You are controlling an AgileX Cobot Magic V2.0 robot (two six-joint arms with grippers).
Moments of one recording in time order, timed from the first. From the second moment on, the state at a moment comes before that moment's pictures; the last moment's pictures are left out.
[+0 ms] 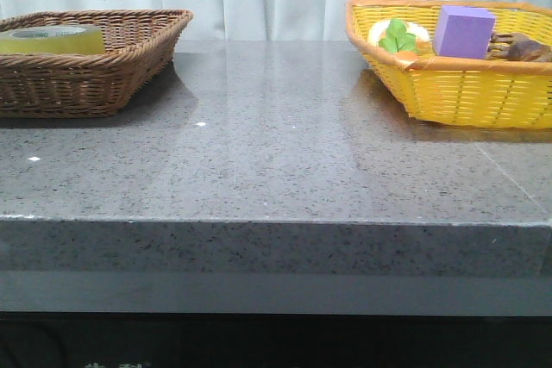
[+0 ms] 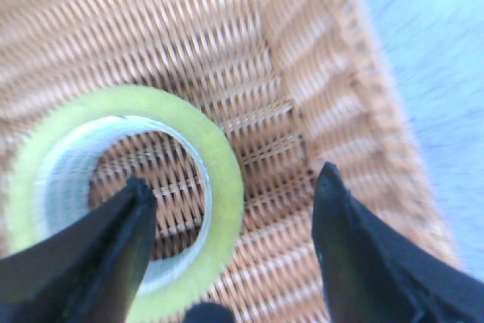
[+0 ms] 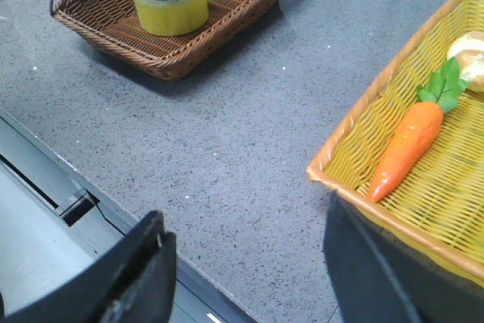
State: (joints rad) left arm -0.18 1.95 -2.12 -0.08 1.25 0.20; right arm 0.52 0.66 -0.90 0.16 0.71 -0.08
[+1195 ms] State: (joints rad) left arm -0.19 0.70 -0.95 -0.18 1.06 0.19; right arm 0.52 0.66 -0.90 0.16 0.71 -0.08
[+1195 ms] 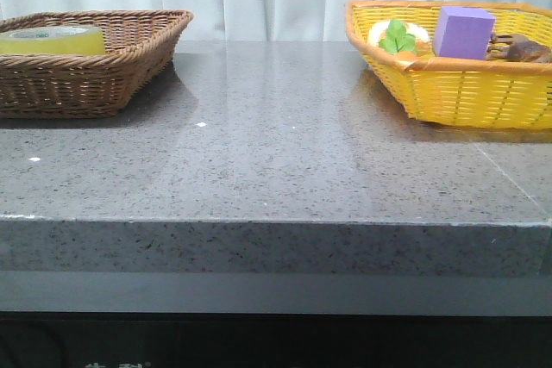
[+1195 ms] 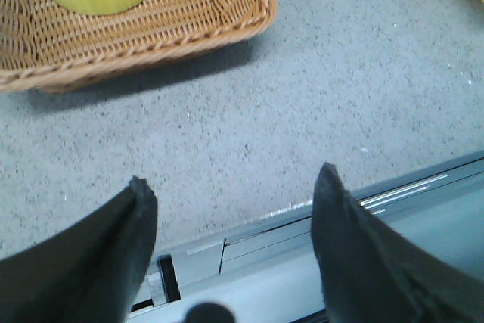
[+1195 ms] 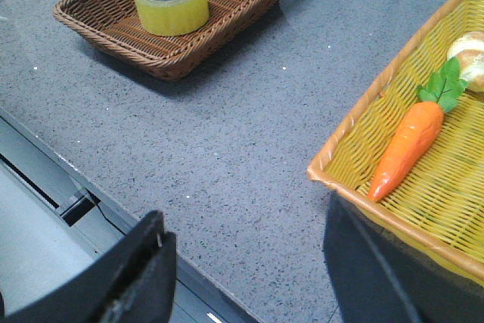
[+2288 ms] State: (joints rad) left arm -0.19 0.59 -0.85 -0.18 0.89 0.19; right arm 0.52 0.66 -0.90 0.16 0.71 -0.08
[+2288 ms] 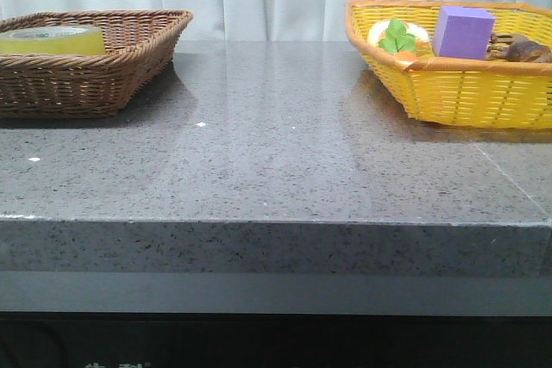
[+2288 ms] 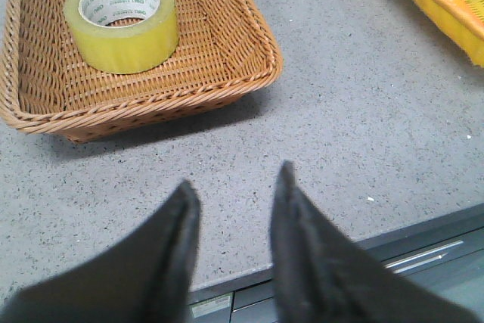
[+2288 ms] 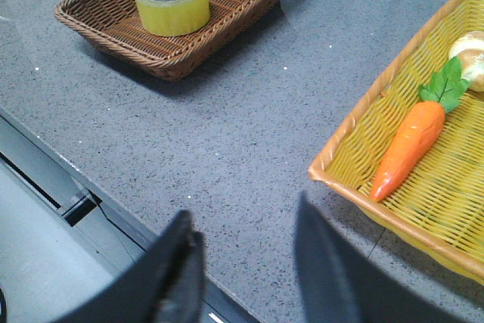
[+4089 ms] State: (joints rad) left arm -0.04 0.00 0.00 -0.03 0.08 -0.06; right arm 0.52 0.66 -0.90 0.16 0.72 -0.08
